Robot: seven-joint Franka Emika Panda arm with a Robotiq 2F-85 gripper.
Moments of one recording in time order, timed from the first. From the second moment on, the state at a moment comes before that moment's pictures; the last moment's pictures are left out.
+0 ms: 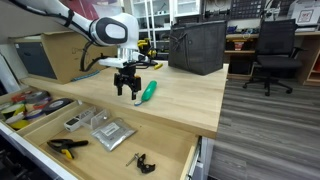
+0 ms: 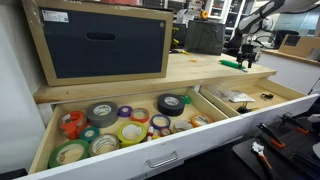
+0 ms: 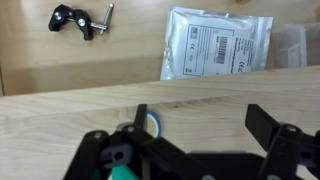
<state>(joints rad) -0.31 0.64 -0.12 -1.51 -0.01 1.90 -0.29</state>
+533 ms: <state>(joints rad) -0.31 0.66 -0.12 -1.51 -0.01 1.94 -0.29</state>
